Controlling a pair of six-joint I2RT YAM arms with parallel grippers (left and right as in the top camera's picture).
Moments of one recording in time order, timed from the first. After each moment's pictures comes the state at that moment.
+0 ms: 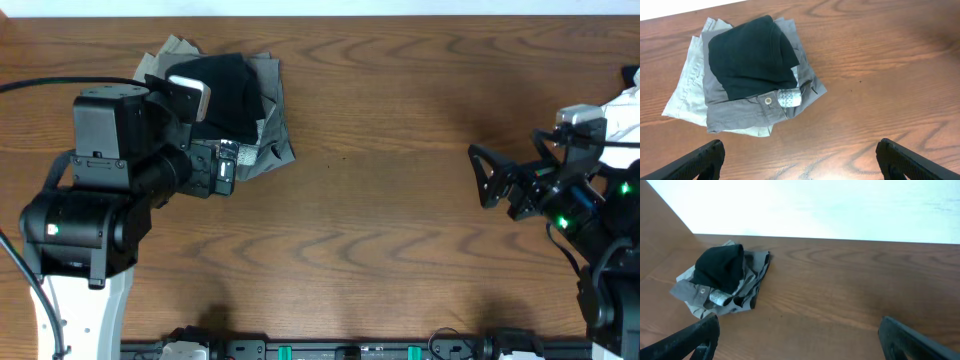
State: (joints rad) left arm -0.12 1.17 1.58 -1.23 0.11 0.09; right arm -0.06 0.82 1.15 -0.75 -0.46 0.09
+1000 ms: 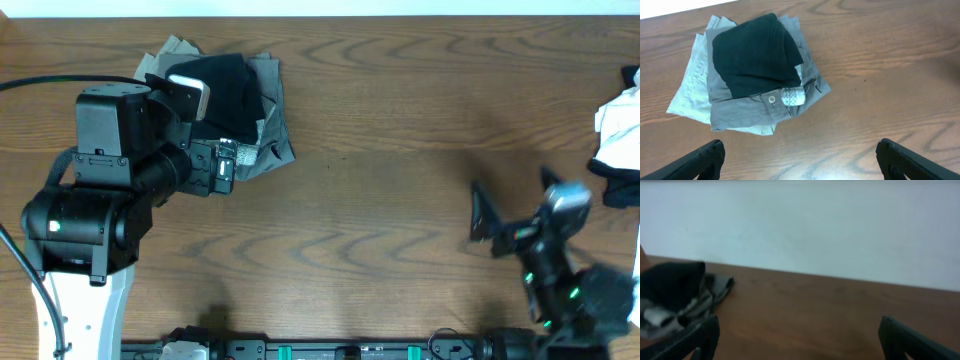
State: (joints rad) left arm -0.12 1.18 1.58 -1.23 0.09 0.09; right arm -0.02 0.27 0.48 -0.28 -0.26 0.04
